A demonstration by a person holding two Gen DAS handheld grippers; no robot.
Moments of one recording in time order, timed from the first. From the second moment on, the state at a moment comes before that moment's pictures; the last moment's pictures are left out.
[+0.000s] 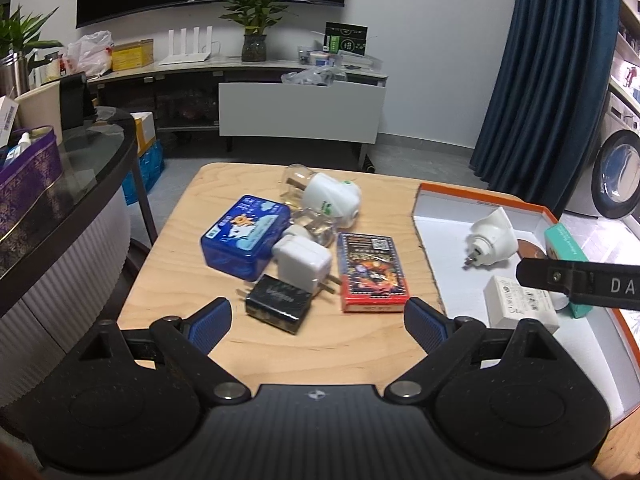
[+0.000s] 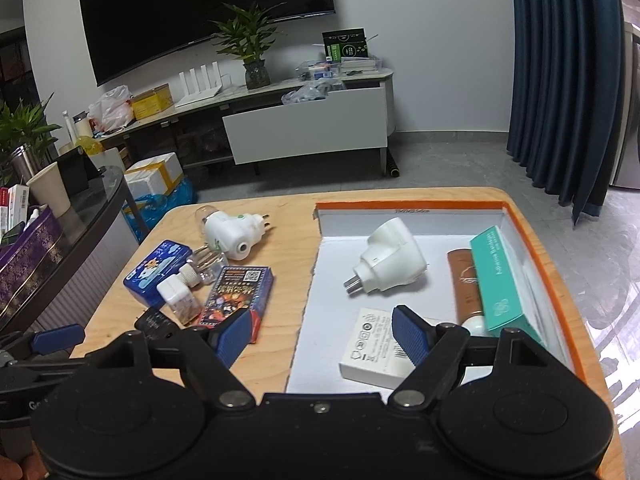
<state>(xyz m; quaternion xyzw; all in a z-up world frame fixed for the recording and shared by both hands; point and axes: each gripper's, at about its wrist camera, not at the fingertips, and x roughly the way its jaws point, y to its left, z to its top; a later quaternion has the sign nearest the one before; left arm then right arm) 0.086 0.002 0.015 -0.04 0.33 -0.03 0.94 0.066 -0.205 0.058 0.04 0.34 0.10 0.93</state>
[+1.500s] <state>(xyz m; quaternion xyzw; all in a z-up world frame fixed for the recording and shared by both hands) 0.134 0.046 -0.036 0.01 0.32 -0.08 0.94 0.121 -0.135 0.012 0.00 0.40 0.15 0.90</state>
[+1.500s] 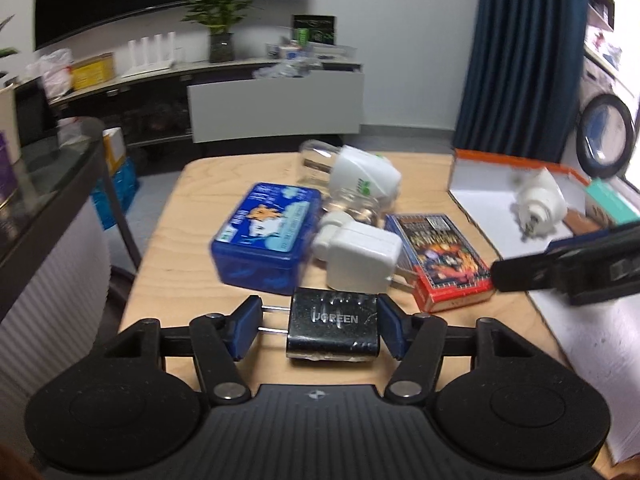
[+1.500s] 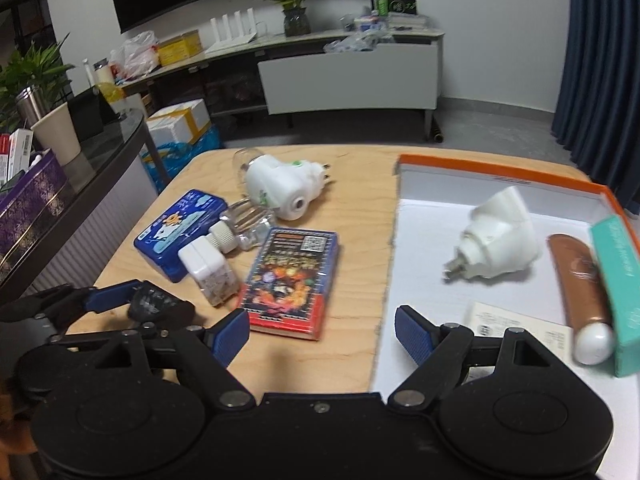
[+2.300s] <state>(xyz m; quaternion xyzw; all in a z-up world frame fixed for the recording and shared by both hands) 0.128 0.061 -0.021 -0.05 0.29 -0.05 0.95 0.165 -0.090 -0.016 -0.05 0.41 0.13 0.90</state>
